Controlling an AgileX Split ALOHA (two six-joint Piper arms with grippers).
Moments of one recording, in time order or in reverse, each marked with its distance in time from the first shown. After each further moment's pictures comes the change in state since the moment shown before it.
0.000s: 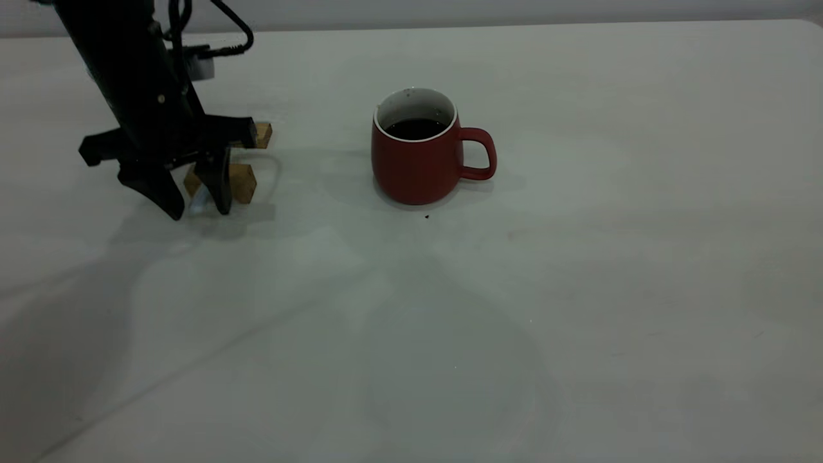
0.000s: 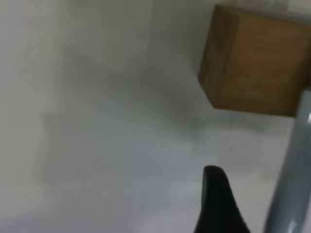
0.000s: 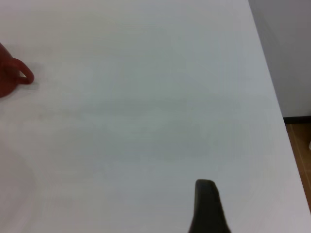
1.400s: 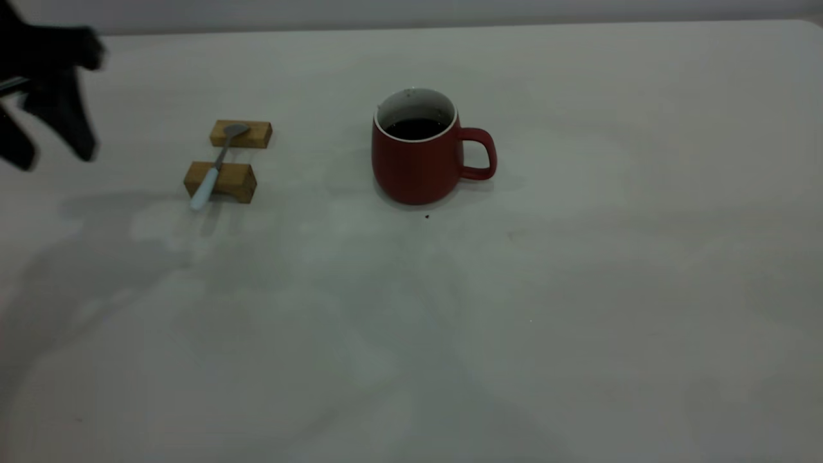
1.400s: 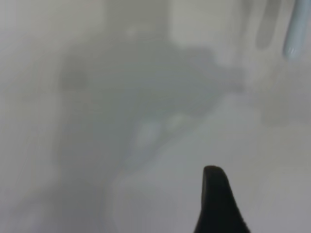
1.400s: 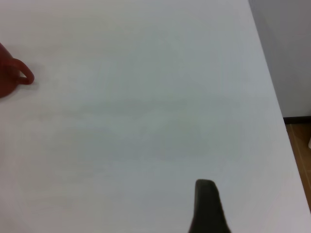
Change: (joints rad) left arm 0.106 -0.505 0.390 0.007 -0.005 0.069; right arm 0.000 0.000 0.000 0.000 -0.001 0.000
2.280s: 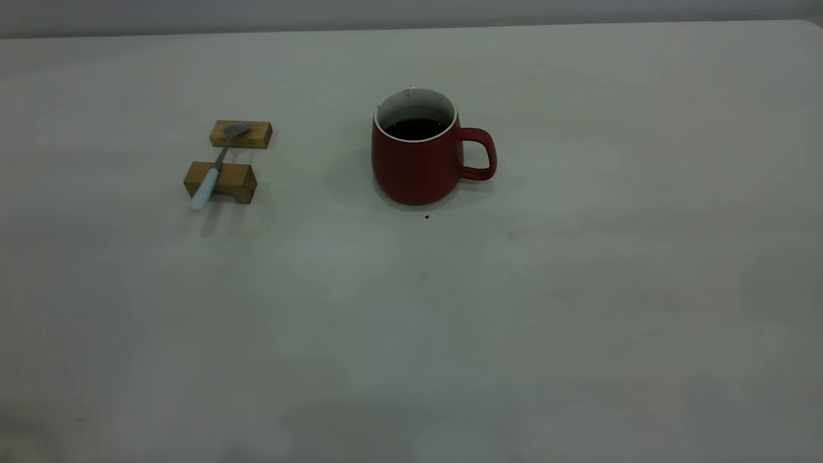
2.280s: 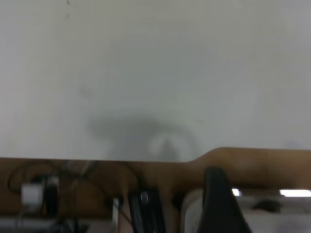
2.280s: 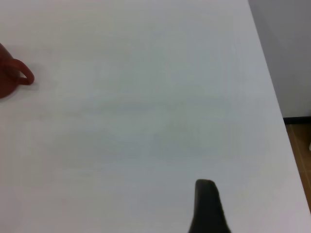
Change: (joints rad) left arm 0.036 -1.113 0.401 0.111 0.401 0.019; right arm 0.000 0.000 0.000 0.000 -0.001 0.000
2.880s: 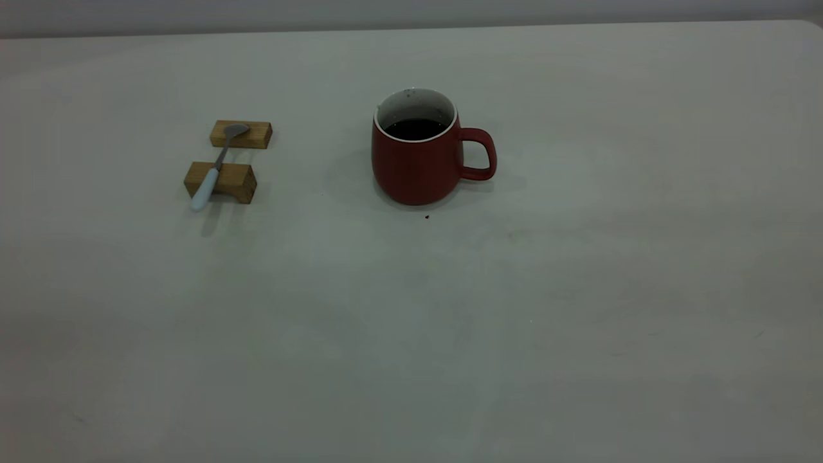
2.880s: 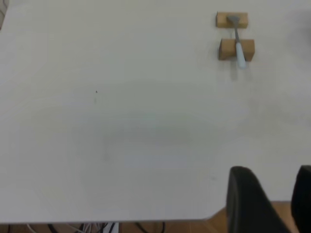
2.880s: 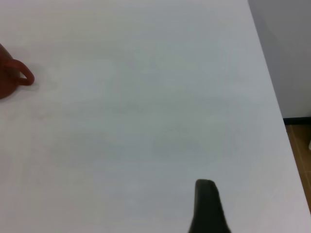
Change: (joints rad) left arm 0.000 -0.763 0.108 0.030 0.192 0.088; right arm 0.000 0.000 0.000 0.000 -0.002 0.000
